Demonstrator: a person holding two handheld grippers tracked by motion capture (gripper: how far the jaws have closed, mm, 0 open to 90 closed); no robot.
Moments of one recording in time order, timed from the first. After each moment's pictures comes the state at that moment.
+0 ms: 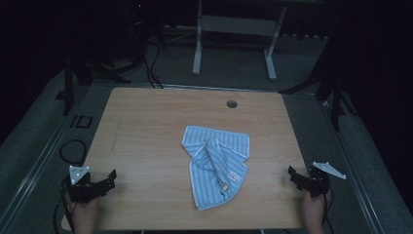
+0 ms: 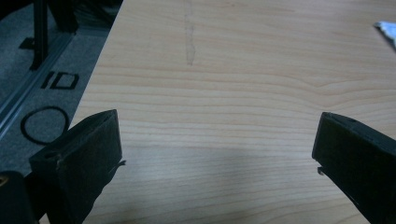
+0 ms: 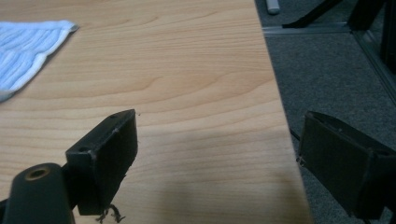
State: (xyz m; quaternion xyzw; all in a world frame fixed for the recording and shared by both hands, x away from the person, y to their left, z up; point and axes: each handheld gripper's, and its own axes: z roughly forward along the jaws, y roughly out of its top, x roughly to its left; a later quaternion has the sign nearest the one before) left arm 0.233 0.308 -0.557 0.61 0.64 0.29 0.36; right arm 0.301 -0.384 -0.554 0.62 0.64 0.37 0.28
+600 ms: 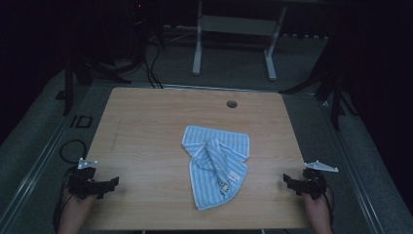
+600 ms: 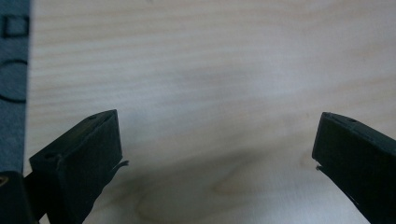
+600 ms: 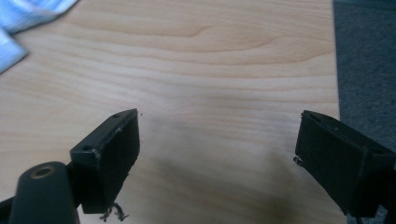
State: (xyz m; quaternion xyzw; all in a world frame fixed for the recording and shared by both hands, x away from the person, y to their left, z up) left arm 0.249 0.308 -0.532 0.73 0.61 0.16 0.26; right arm 0.299 -0.373 -0.541 0.56 0.74 0.31 0.20
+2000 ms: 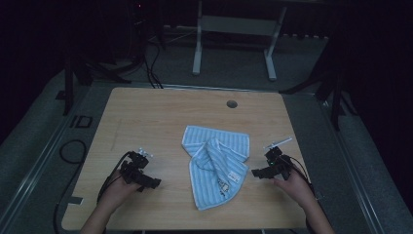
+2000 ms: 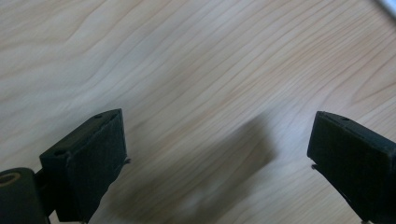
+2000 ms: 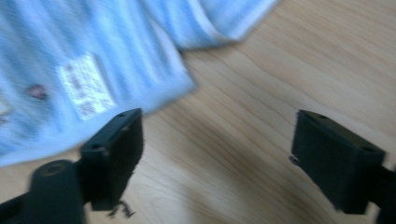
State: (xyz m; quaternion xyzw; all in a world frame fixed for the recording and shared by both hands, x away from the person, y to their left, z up) left arm 0.310 0.183 -0.528 0.85 0.48 0.05 0.22; right arm 0.357 -0.268 -0.507 0.43 0.87 0.23 0.06
